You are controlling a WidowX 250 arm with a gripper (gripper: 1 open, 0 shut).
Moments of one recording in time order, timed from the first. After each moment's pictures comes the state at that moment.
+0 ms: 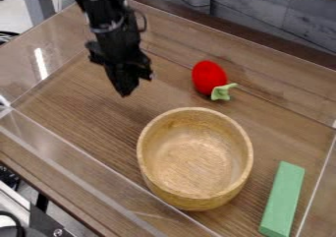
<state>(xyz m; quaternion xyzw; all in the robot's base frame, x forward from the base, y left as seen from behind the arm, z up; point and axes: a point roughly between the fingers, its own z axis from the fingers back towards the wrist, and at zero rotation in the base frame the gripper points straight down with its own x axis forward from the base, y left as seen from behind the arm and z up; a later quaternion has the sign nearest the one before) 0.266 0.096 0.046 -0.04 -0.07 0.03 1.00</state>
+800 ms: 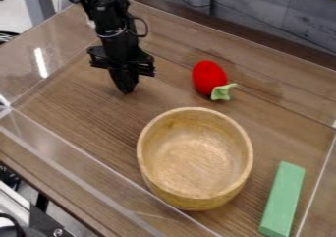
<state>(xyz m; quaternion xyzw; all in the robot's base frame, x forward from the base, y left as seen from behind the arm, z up) 0.290 0.121 0.023 -0.03 -0.07 0.12 0.99</state>
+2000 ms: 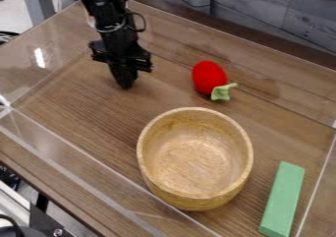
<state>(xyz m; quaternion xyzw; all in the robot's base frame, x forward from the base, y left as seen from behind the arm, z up) 0.303 0.124 0.021 -0.04 -0.07 0.07 0.99</state>
